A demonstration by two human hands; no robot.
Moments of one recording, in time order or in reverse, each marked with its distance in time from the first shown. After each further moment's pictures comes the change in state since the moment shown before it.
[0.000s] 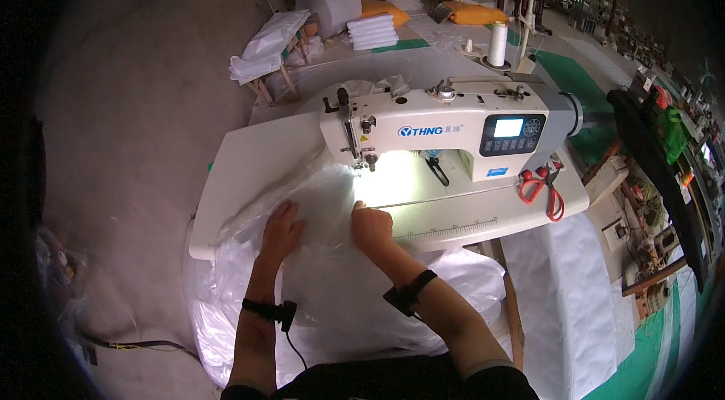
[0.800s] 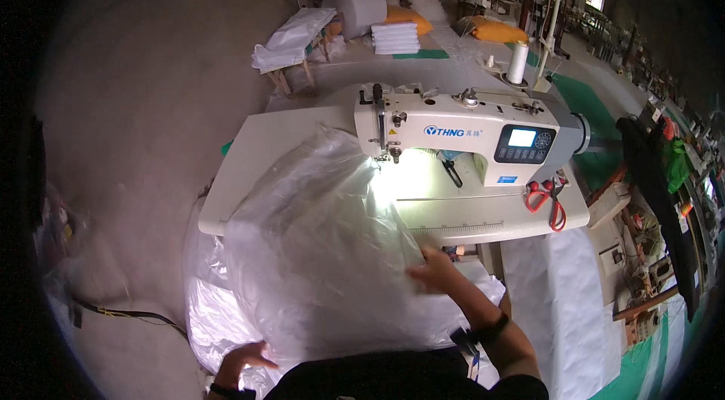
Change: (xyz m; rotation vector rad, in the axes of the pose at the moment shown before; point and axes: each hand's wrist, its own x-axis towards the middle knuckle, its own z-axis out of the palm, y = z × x) left_hand -0.376 -0.083 -0.065 -0.232 -1.170 -0.509; right_hand -0.133 0.098 -0.015 0.765 -0.258 0.032
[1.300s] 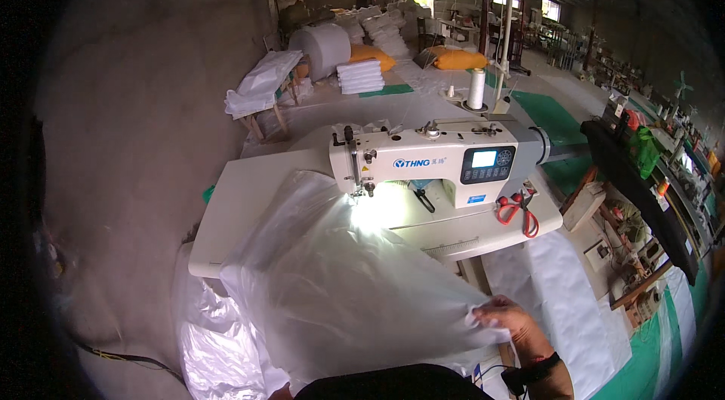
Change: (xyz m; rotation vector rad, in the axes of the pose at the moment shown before) left_hand 0.132 0.076 0.034 -0.324 0.540 -0.078; right_hand -0.168 -0.014 -0.094 0.743 0.095 0.400
